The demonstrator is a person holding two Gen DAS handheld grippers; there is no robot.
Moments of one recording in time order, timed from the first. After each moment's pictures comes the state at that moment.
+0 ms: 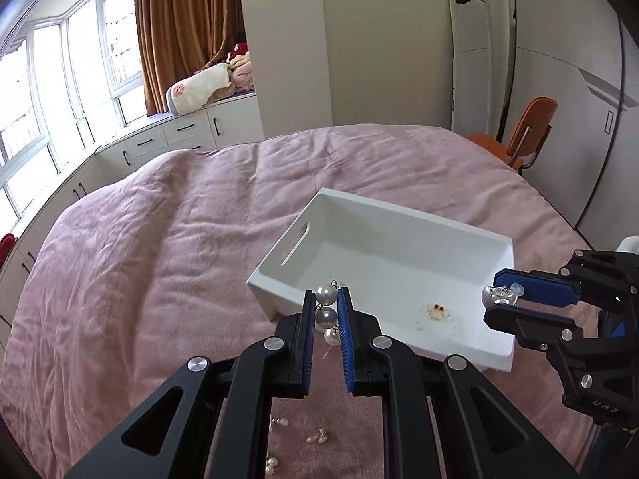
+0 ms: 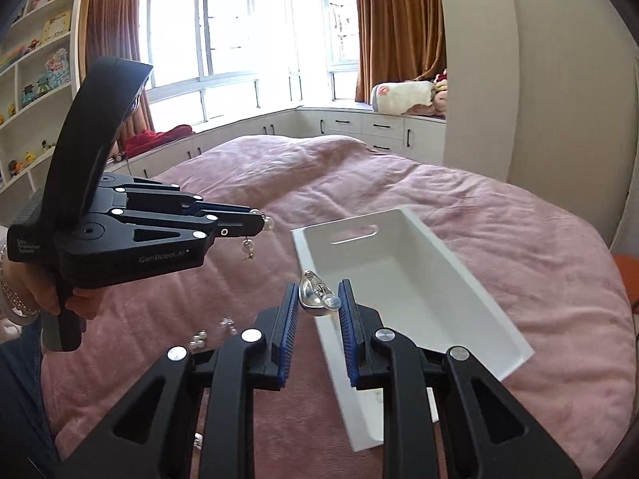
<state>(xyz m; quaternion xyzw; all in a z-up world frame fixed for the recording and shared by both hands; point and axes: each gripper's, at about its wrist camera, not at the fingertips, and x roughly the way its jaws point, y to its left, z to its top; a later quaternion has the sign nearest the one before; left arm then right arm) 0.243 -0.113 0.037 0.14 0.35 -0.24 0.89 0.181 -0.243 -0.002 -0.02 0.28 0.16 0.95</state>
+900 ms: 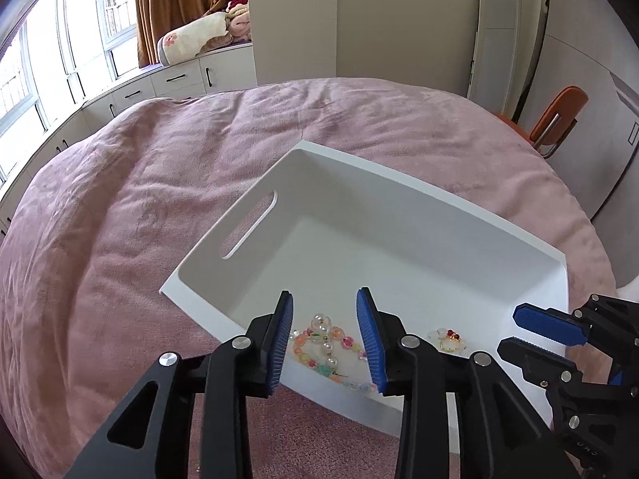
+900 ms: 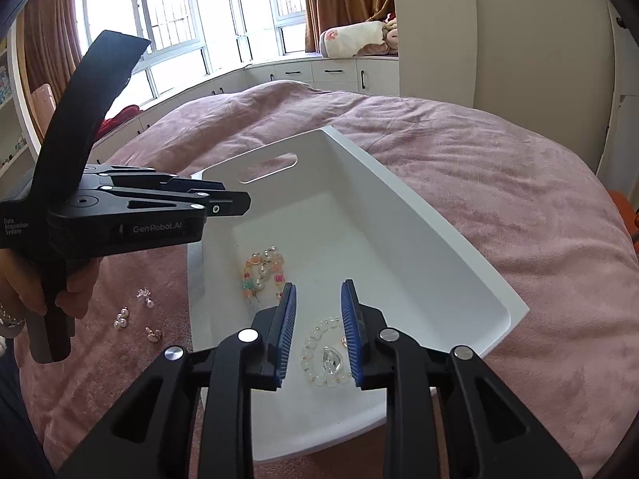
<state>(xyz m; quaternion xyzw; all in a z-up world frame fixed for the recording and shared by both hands) 0.322 -0.165 -0.040 0.11 0.43 -0.22 0.87 0.228 -0.281 -0.075 0.02 0.37 0.11 0.92</state>
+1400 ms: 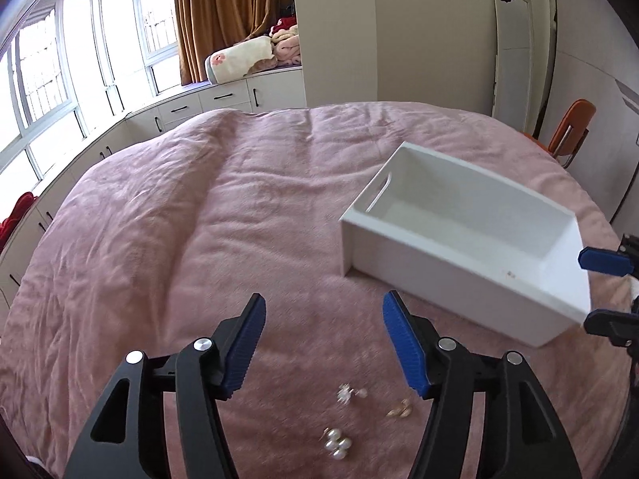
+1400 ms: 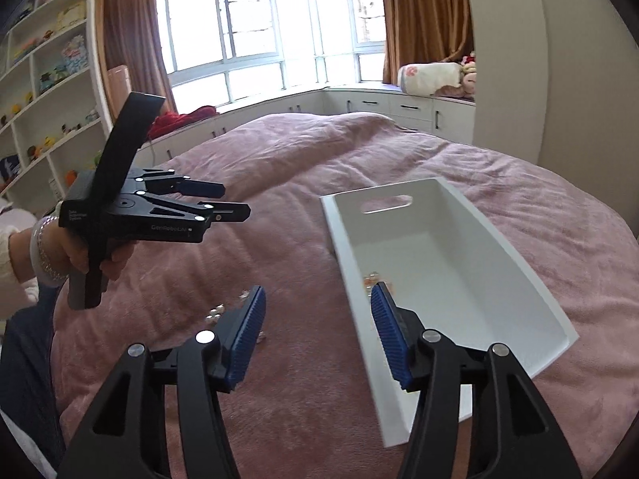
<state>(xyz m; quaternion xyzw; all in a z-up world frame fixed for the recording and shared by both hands) 0.265 -0.014 -0.020 0.12 0.38 -0.17 0.90 0.173 -0.193 -0.039 -0.04 0.31 0.25 0.92</state>
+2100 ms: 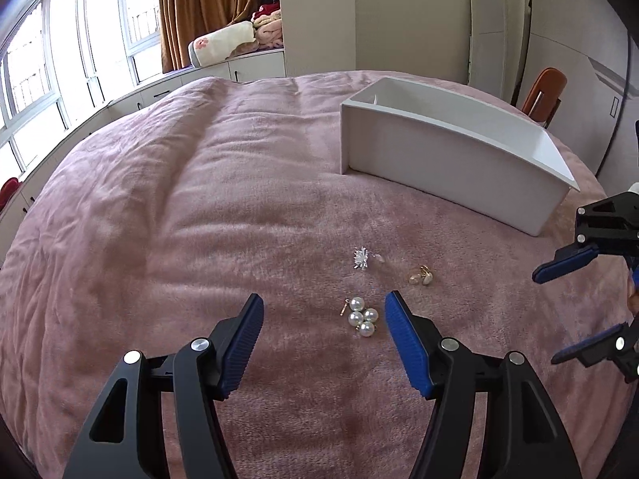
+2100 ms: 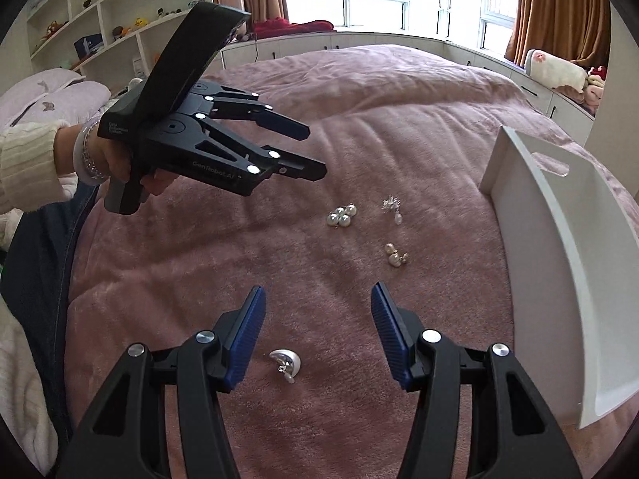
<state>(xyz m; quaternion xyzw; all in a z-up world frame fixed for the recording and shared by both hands) 0.195 0.050 -0.092 0.12 0.40 -0.22 0.88 0.138 -0.102 -0.118 -0.16 0.39 0.39 0.82</state>
